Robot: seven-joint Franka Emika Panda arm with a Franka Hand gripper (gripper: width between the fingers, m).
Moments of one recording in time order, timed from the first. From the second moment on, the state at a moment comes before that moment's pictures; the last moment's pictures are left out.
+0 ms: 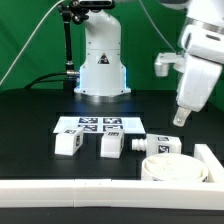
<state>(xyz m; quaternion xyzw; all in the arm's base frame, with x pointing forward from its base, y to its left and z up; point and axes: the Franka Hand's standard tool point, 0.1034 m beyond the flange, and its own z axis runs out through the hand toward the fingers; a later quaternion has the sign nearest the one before) 0.505 0.115 0.073 0.78 0.61 -0.14 0.07</state>
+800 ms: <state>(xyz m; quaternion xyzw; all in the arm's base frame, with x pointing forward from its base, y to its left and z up) 0.501 0.118 0.075 0.72 0.62 -0.28 0.14</state>
